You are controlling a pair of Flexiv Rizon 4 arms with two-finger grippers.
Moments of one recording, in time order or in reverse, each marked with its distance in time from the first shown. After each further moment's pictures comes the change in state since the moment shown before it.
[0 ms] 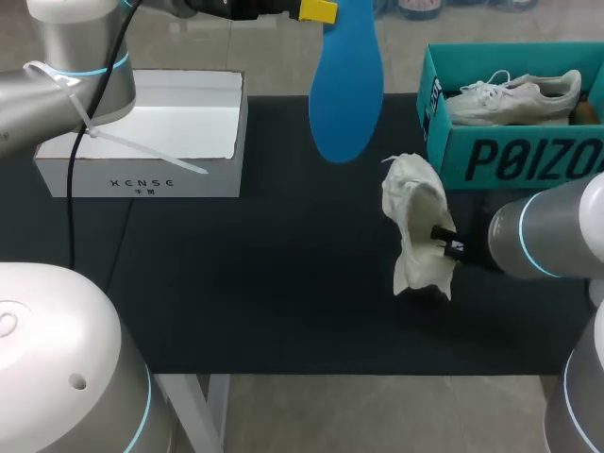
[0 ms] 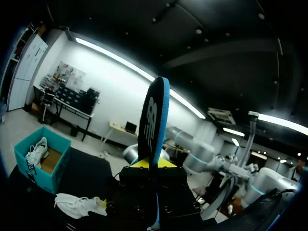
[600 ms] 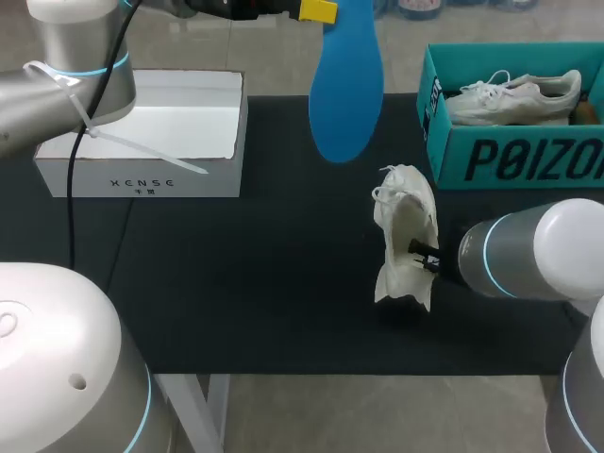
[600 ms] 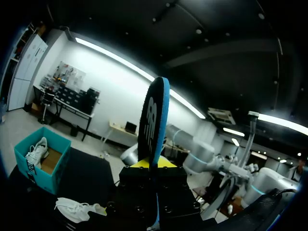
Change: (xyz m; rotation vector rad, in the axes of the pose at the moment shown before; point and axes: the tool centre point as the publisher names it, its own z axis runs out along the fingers) left arm 0.000 0.000 0.000 0.000 0.000 0.000; right arm 0.015 -0.024 0.025 -0.028 -0.025 -0.006
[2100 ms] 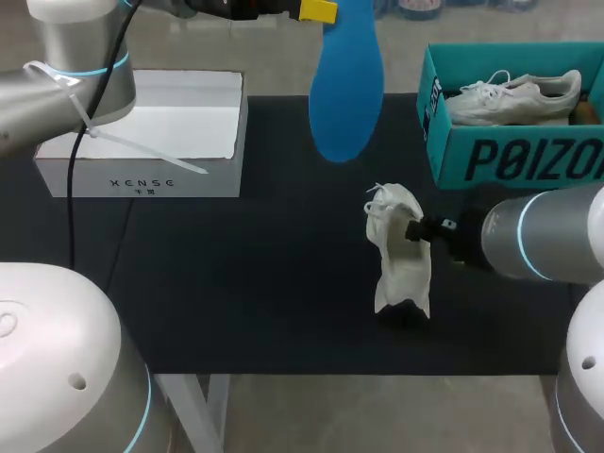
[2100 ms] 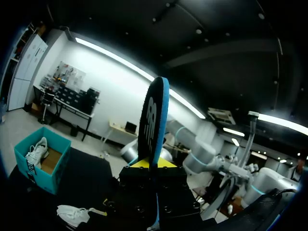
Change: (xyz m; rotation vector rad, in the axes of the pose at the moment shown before) left arm 0.000 0.000 0.000 0.000 0.000 0.000; right arm 0.021 0.026 -0.037 0.005 0.136 0.028
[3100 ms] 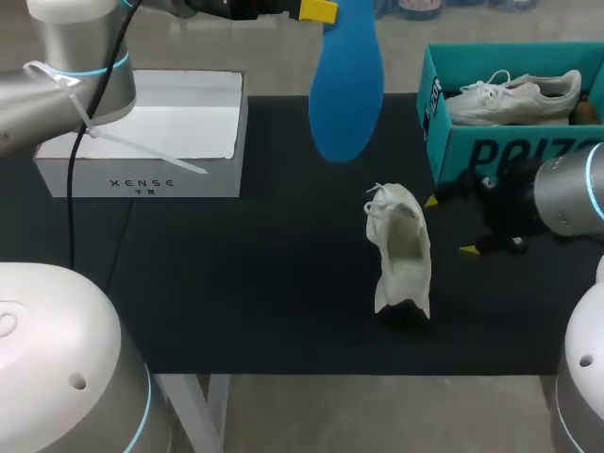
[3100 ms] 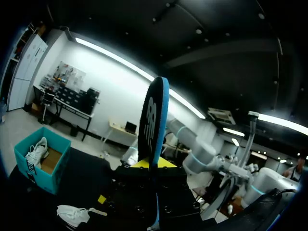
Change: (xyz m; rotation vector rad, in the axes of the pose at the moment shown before) left arm 0.000 0.000 0.000 0.000 0.000 0.000; right arm 0.005 0.039 -0.024 0.189 0.120 0.439
